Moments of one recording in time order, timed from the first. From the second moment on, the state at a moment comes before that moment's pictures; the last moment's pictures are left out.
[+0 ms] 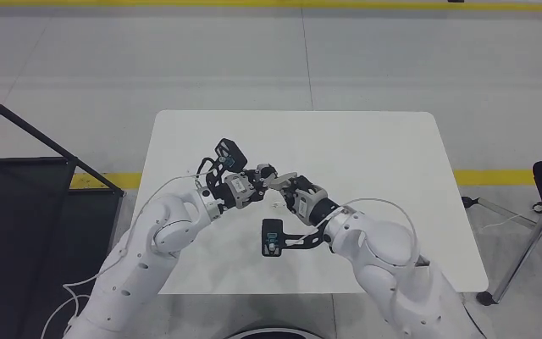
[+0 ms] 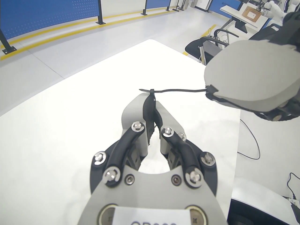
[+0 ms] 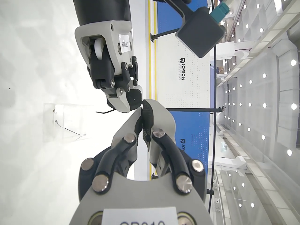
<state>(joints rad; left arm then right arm) 1.11 -1.12 -1.17 -1.71 0.84 -0.51 -0.34 -1.05 -1.16 0.96 -2.10 -2.26 -0.70 0.24</state>
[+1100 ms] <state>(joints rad) 1.12 -1.12 -1.17 -1.72 0.88 -0.56 -0.33 -1.02 -1.19 0.94 -2.06 -2.26 -0.74 0.28</state>
